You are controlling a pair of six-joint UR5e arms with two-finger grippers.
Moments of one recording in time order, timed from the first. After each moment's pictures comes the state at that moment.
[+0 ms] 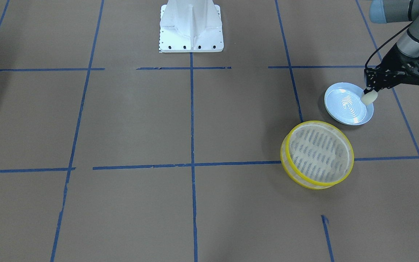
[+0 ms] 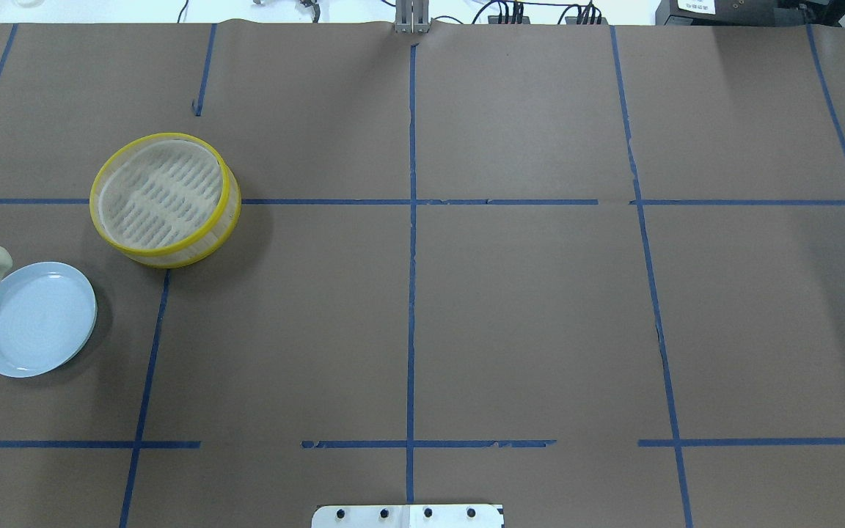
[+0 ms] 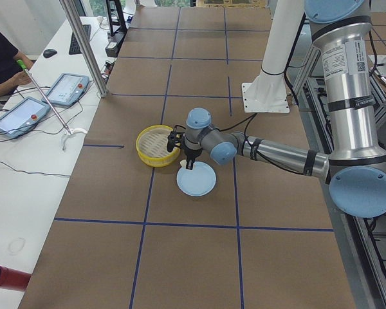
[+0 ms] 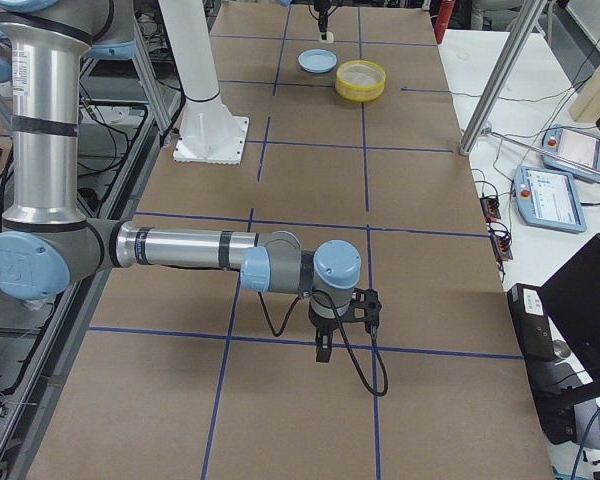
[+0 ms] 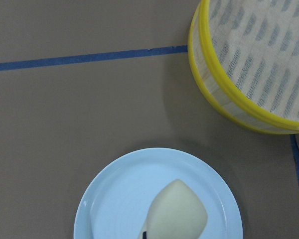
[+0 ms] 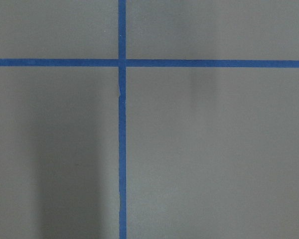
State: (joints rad) left arm -1.03 -1.38 -1.96 -2.01 -2.16 -0.68; right arm 1.56 -1.66 1.66 -1.59 2.29 0.00
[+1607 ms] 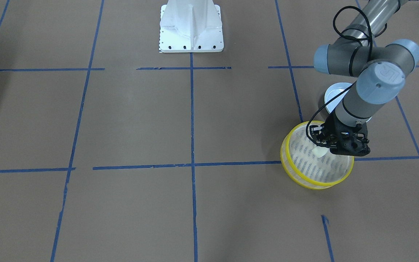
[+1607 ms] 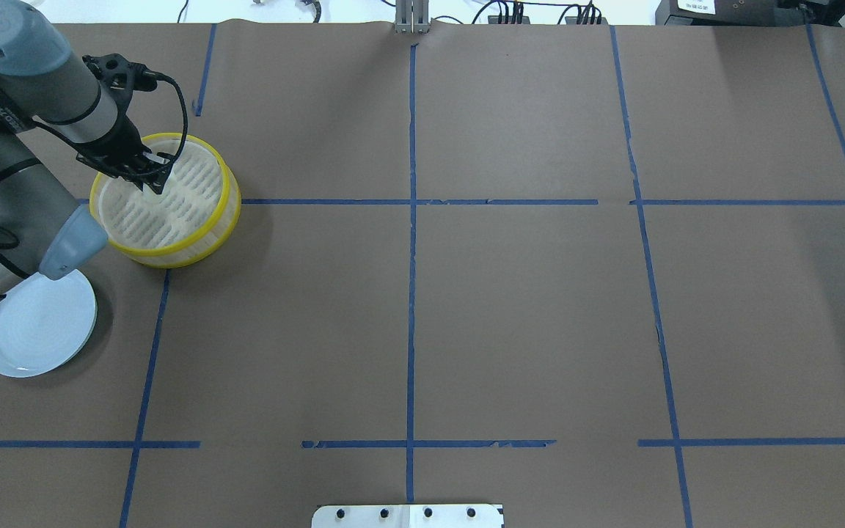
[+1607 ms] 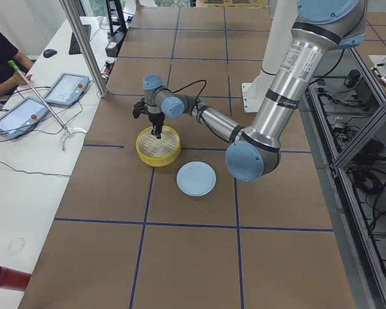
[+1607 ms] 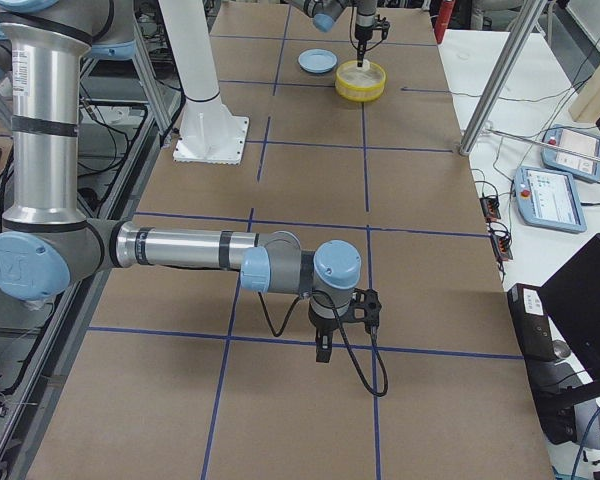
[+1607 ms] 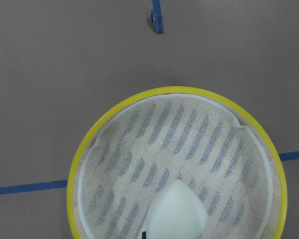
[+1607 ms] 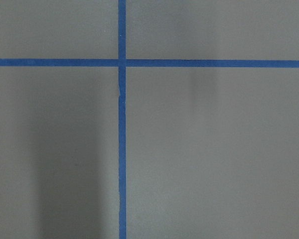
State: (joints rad) left arm -0.93 -2.00 -1.57 -1.70 -2.10 -0.68; right arm 1.56 -1.66 1.66 -1.59 2.29 0.00
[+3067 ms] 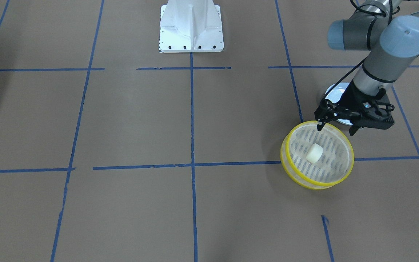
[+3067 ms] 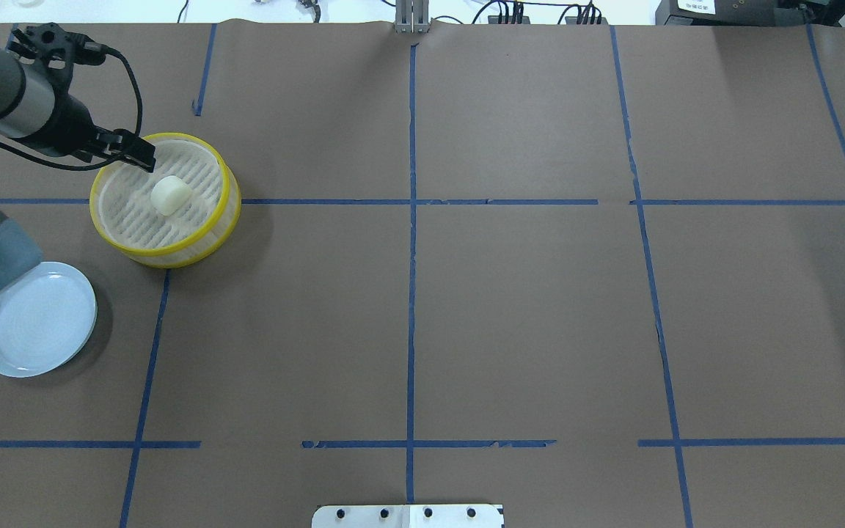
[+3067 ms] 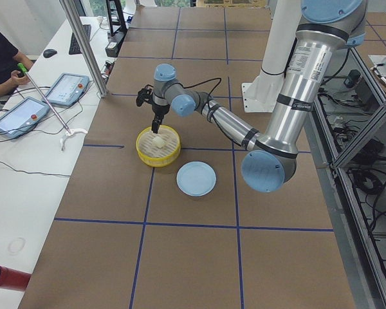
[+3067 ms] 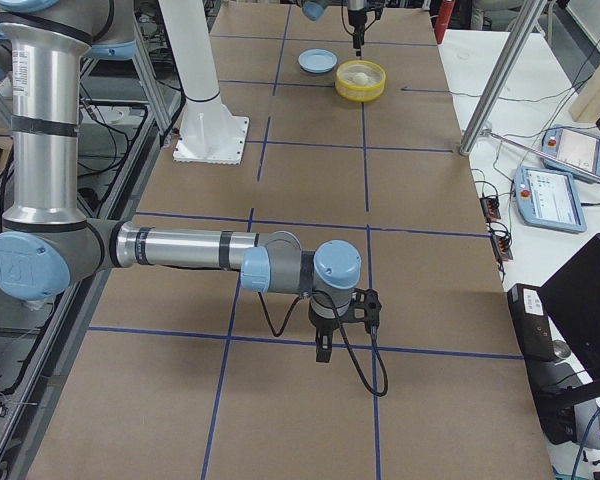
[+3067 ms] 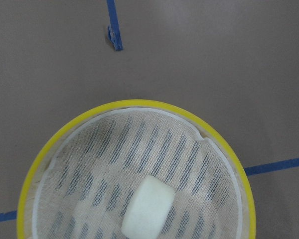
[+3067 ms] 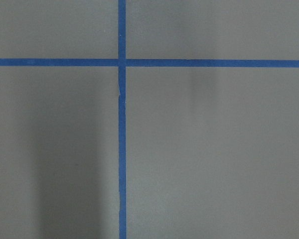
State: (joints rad) left arm -1.02 -1.85 -1.83 -1.78 -2.07 -0.68; right arm 1.56 -1.66 1.66 -1.59 2.29 0.00
